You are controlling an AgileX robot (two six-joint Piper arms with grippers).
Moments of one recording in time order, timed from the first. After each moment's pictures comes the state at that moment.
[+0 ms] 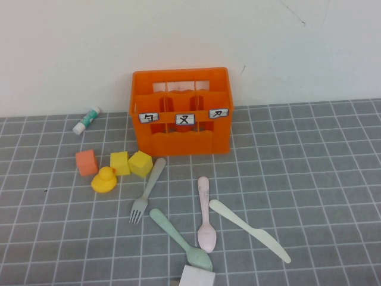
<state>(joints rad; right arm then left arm) 0.00 -0.01 0.03 -0.04 0.41 -0.01 0.09 -0.01 0.02 -0.04 0.37 -0.08</state>
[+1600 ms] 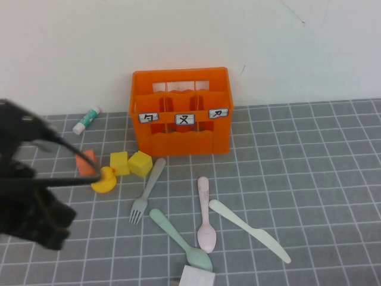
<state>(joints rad) 0.00 -0.01 0.03 -0.04 0.41 -0.01 -0.14 1.08 -0.95 -0.38 1.09 0.53</state>
